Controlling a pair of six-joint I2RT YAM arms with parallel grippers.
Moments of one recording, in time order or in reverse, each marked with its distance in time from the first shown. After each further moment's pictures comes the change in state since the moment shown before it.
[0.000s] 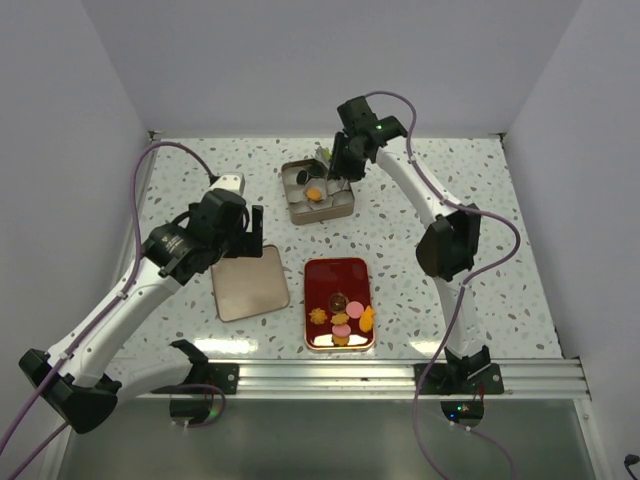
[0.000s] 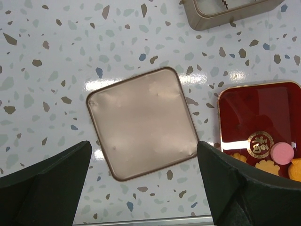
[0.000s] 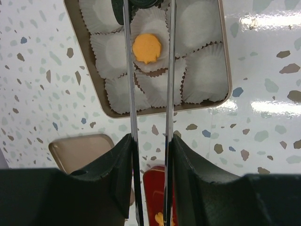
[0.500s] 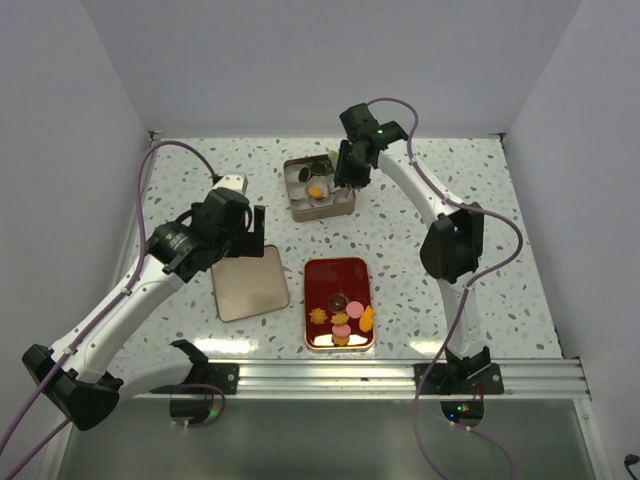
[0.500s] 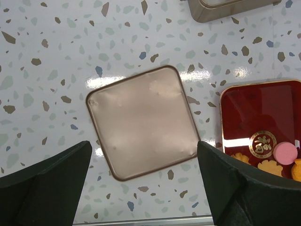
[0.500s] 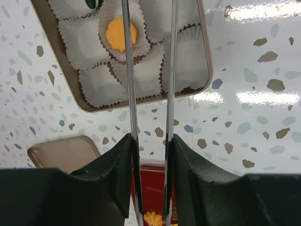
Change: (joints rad) left arm 0.000 0.022 0.000 0.001 -0.001 0.002; right arm -0.006 -0.038 -0.126 0.022 0.044 -0.006
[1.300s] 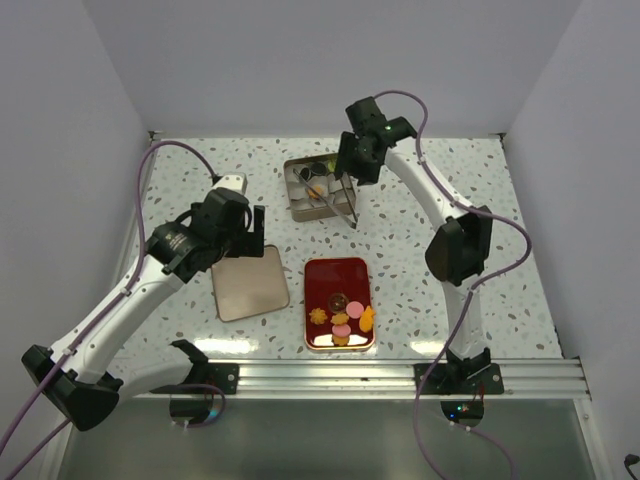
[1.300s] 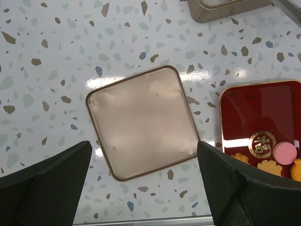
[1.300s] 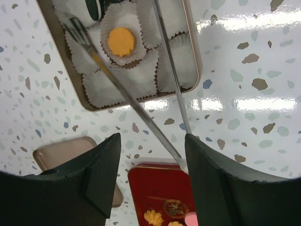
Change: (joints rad) left arm 0.000 -0.002 0.000 0.000 0.000 -0.001; right arm -0.013 -0.047 0.003 -0.015 0.033 0.003
